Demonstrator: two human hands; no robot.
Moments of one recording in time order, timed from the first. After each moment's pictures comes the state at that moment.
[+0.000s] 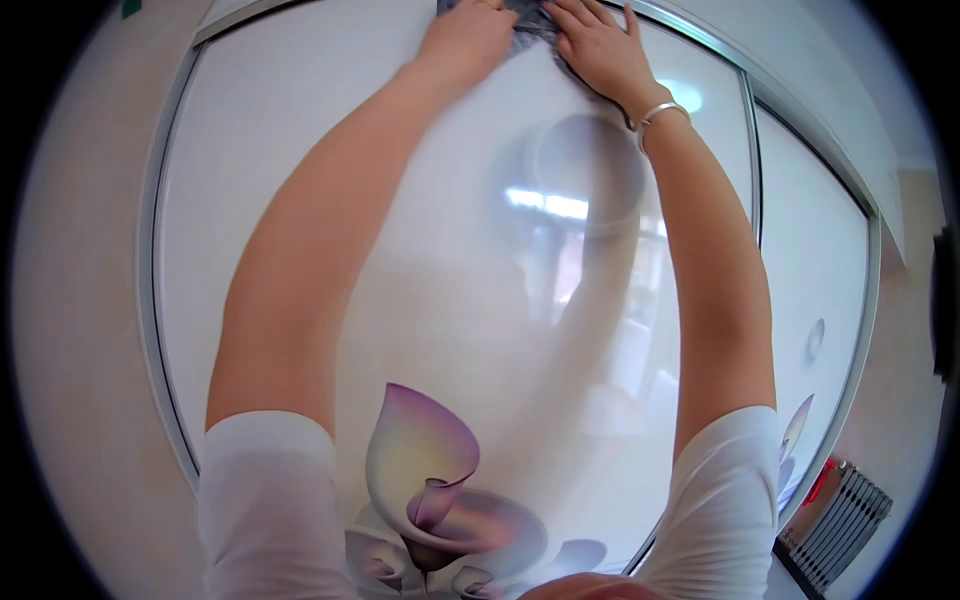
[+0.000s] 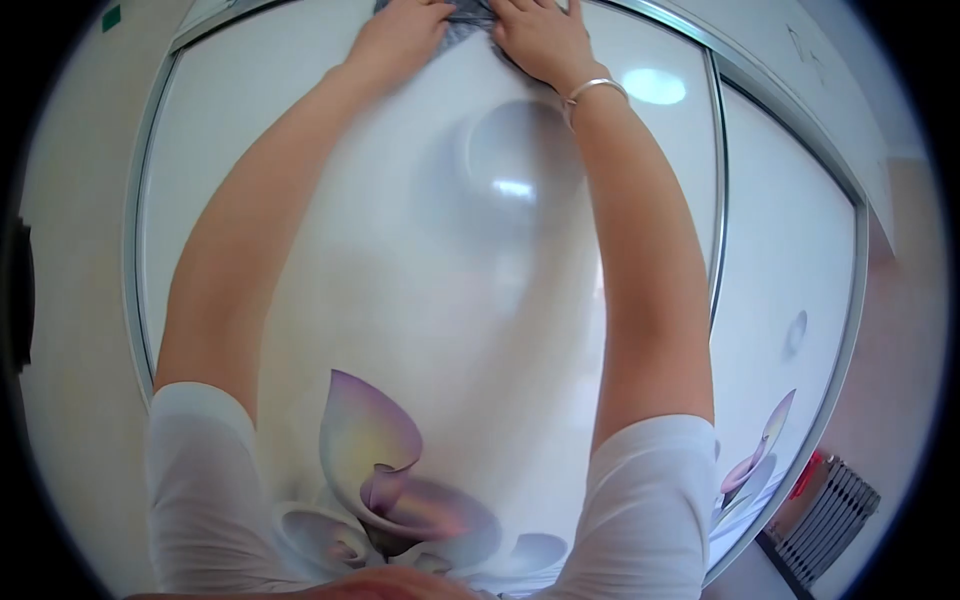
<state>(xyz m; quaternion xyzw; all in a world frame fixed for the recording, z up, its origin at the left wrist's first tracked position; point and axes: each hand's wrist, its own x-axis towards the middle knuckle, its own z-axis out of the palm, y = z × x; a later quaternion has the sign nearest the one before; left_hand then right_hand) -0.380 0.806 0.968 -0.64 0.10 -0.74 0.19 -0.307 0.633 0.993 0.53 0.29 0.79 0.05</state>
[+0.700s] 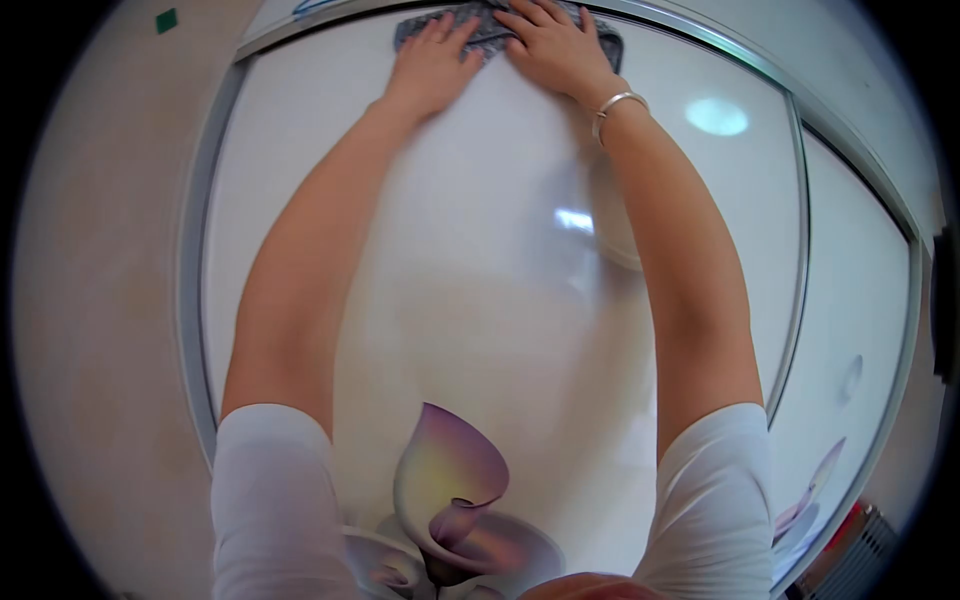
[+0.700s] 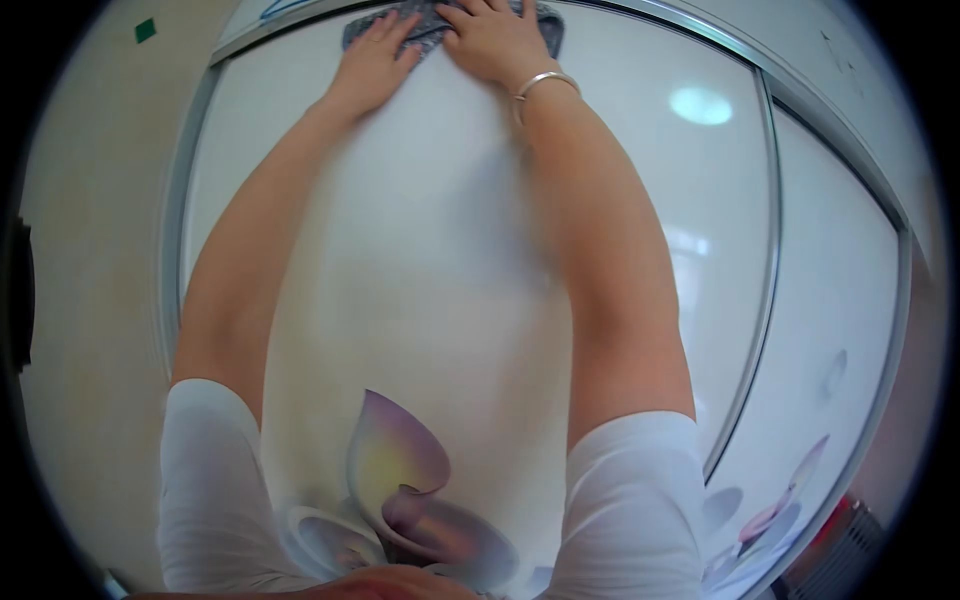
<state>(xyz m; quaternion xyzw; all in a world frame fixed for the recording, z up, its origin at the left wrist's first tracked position) -0.358 0.921 1.001 -0.60 0.03 -0.79 0.17 -0.329 0.715 1.014 0.49 0.41 0.77 -0.04</state>
